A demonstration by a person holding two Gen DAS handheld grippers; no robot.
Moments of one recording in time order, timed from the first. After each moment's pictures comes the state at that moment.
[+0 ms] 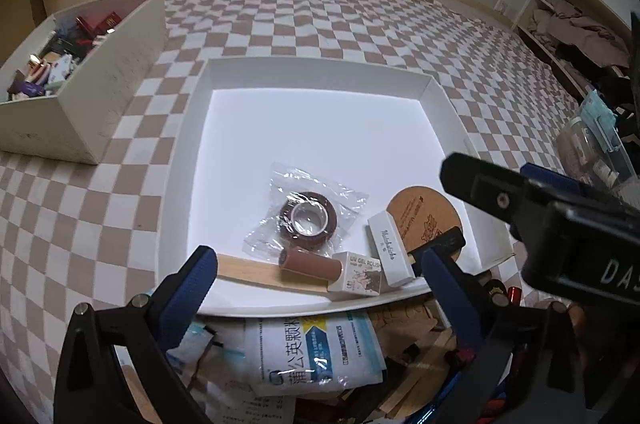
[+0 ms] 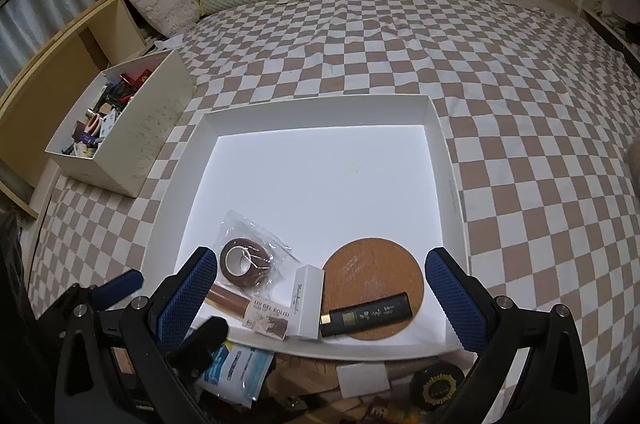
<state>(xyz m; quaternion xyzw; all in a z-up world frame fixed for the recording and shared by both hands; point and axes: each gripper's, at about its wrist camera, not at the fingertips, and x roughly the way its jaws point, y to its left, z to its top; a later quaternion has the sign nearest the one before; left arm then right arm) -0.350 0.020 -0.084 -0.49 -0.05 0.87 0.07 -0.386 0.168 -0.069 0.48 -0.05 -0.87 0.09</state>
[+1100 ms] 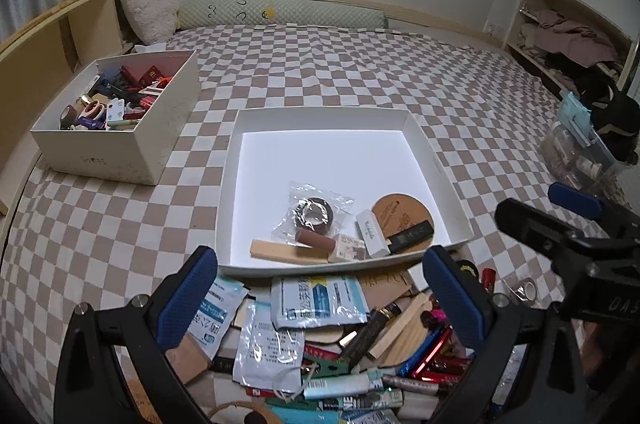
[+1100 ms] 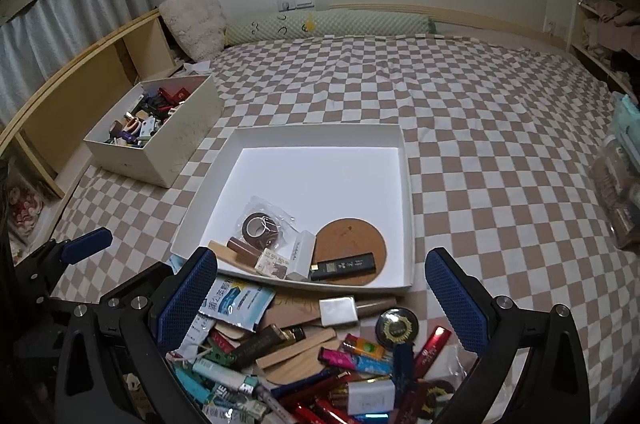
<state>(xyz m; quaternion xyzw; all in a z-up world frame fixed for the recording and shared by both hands) -0.266 0.019 -0.010 -0.42 -0.02 0.90 0.06 -0.285 0.202 -0.005 0.41 -0.03 -0.91 0.11</state>
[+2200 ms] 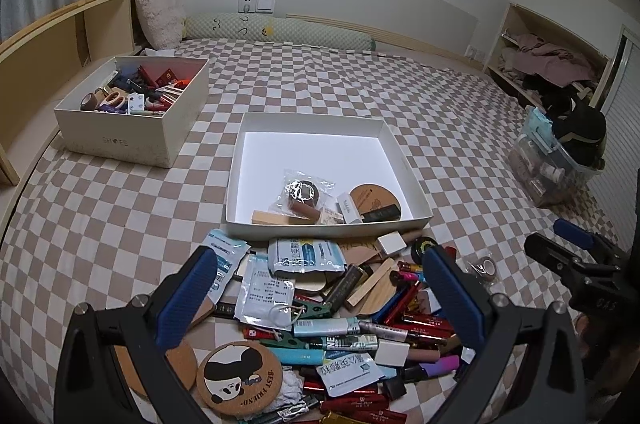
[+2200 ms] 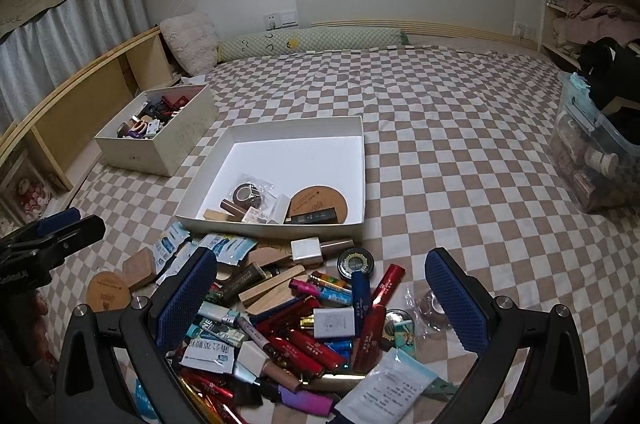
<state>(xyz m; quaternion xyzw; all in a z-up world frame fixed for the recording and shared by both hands) -0.177 0.000 0.023 -0.39 -0.06 0.92 0.08 -0.185 0.251 0.004 0.38 -0.03 -0.92 0.09</state>
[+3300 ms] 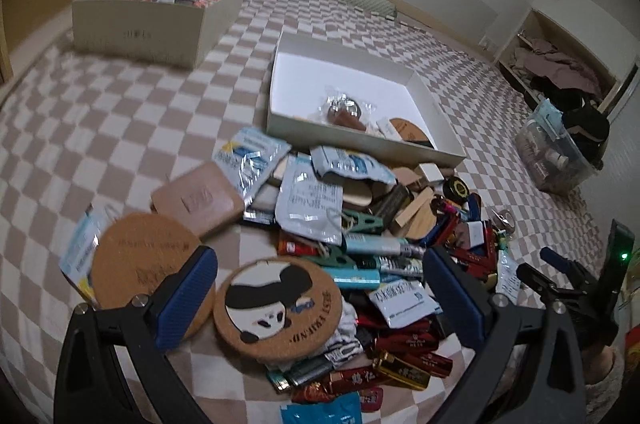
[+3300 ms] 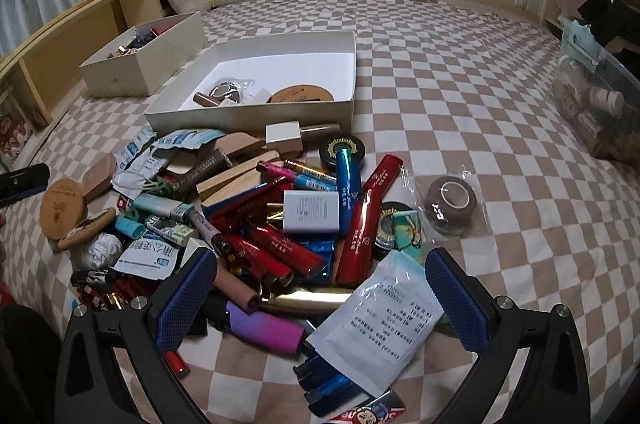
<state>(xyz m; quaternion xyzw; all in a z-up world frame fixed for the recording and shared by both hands) -0.137 -0.073 -0.078 -0.45 -0.14 0.88 0.09 -0.141 0.252 -0.107 0.43 0.00 -0.90 0.08</state>
